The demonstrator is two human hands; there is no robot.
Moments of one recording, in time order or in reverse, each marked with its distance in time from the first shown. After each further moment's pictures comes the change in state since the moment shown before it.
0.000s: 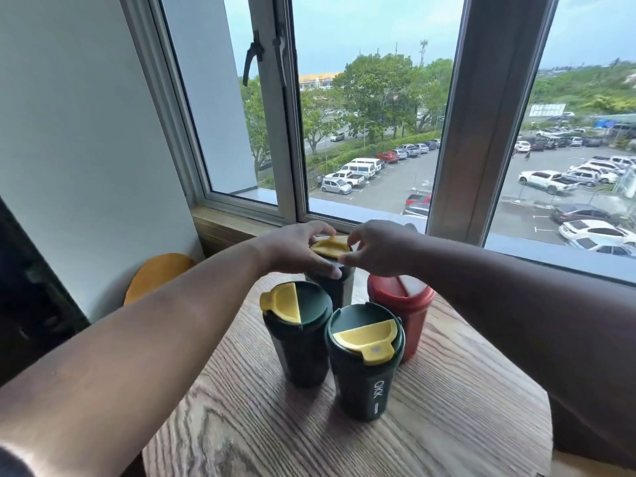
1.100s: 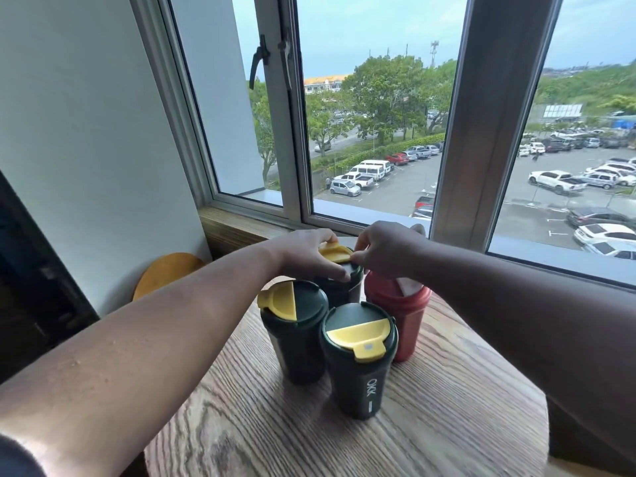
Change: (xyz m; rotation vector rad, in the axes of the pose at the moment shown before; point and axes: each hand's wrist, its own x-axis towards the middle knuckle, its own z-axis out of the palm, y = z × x) left_hand 0.008 0.008 0.012 0.143 0.000 -0.006; right_hand 0.002 0.013 0.004 0.123 0.044 0.062
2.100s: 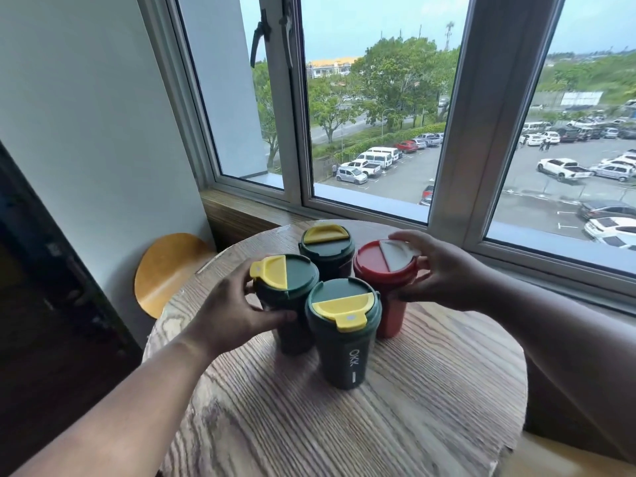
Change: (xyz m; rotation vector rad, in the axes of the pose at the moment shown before) left_hand -0.110 -0.067 0.082 -0.565 0.473 0.092; right_hand -0.061 0.104 0.028 0.623 -0.035 -0.281
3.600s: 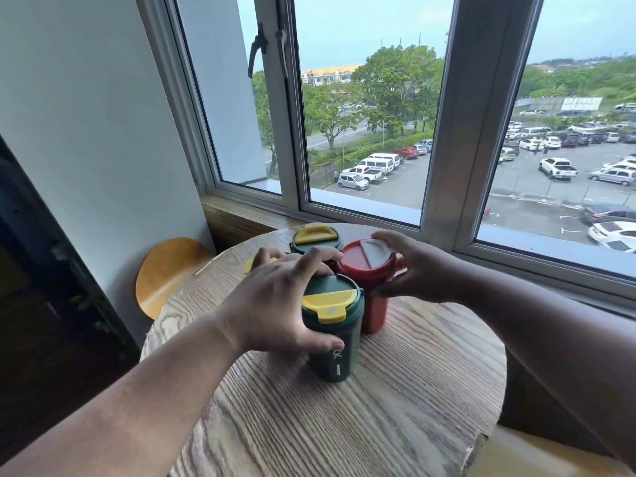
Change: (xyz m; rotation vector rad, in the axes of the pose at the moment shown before) left_hand -0.004 0.090 0.035 0.744 -0.221 0.417; right_hand 0.003 -0.011 0.000 -0.178 -0.079 0.062
